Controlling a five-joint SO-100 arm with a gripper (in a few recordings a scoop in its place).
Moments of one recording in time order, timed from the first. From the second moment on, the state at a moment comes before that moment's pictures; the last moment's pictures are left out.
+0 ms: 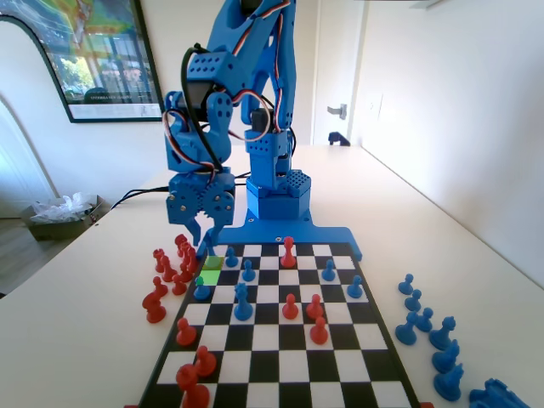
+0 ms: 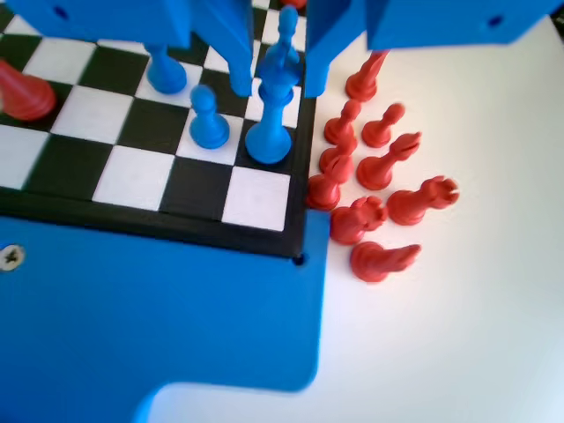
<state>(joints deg) 31.8 101.6 145.6 32.8 -129.6</state>
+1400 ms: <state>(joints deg) 30.9 101.1 141.7 39.9 -127.1</state>
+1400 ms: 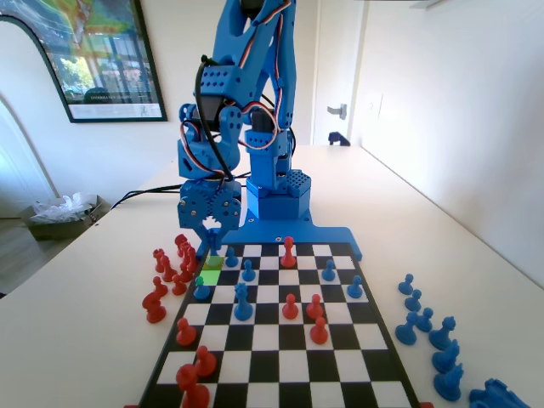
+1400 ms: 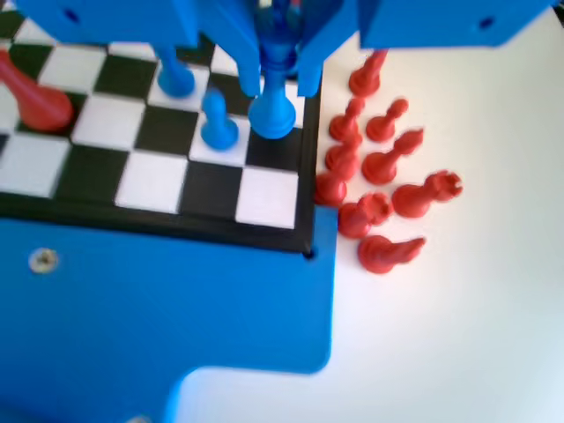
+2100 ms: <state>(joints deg) 29.5 92.4 135.4 36.1 -124.5</state>
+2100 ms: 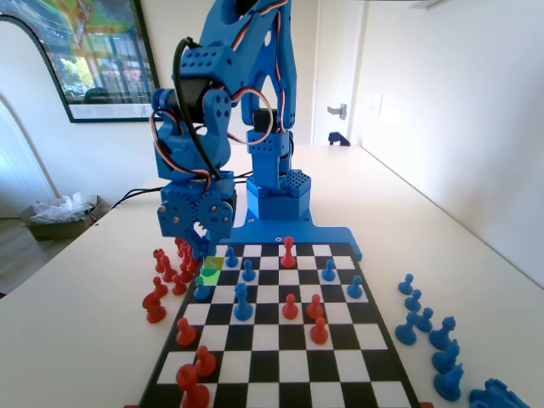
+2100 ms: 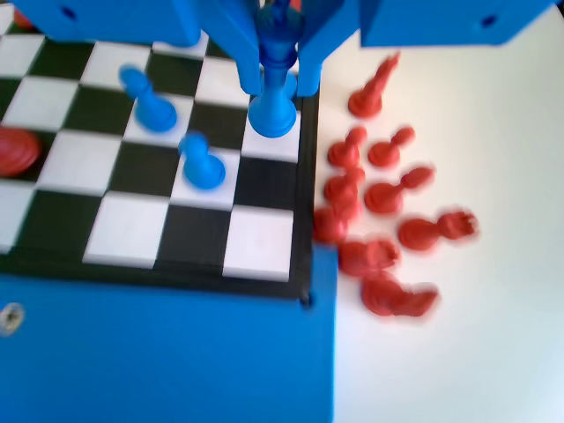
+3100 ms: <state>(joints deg) 29.2 91.2 138.4 29.2 -124.2</state>
